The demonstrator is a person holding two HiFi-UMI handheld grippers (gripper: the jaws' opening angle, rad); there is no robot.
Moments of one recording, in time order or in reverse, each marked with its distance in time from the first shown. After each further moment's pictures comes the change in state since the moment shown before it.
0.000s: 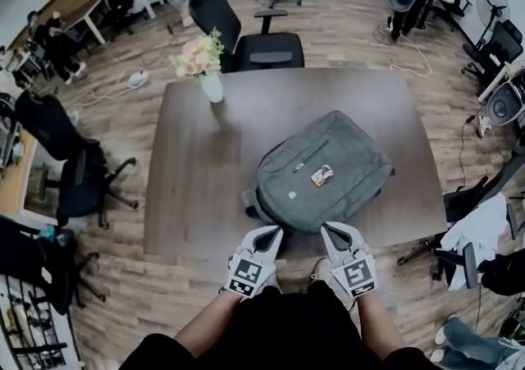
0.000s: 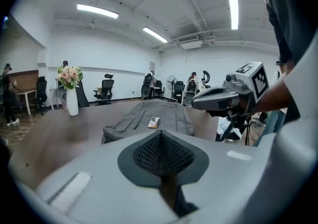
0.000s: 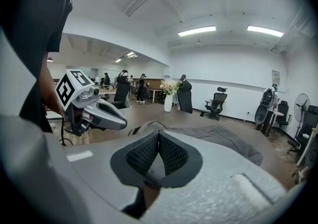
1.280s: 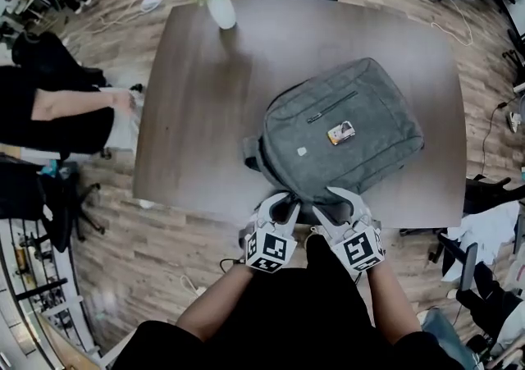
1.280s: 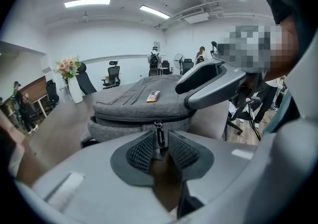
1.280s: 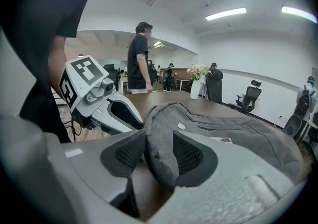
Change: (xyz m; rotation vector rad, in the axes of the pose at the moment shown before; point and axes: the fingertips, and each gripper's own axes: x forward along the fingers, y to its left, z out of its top) left arm 0.040 -0.033 -0.057 0.055 0.254 0.148; right arm 0.025 0.023 -0.054 -0.145 0.141 0.331
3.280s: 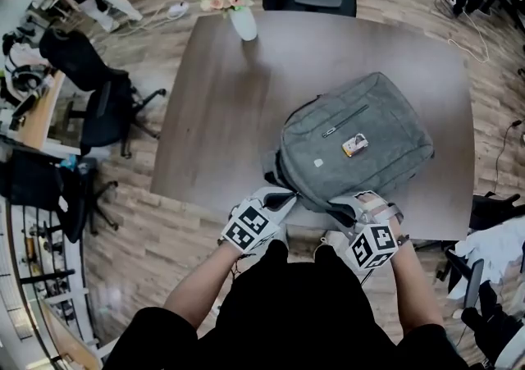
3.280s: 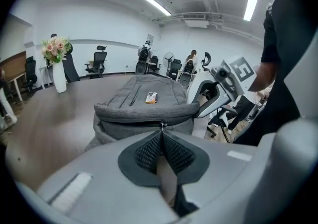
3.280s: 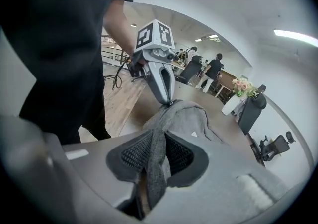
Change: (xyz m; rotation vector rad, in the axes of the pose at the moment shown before) left arm -0.021 0.026 0.022 -0.098 0.061 -0.283; right arm -0.007 0.017 -0.014 -0.560 0.164 0.303
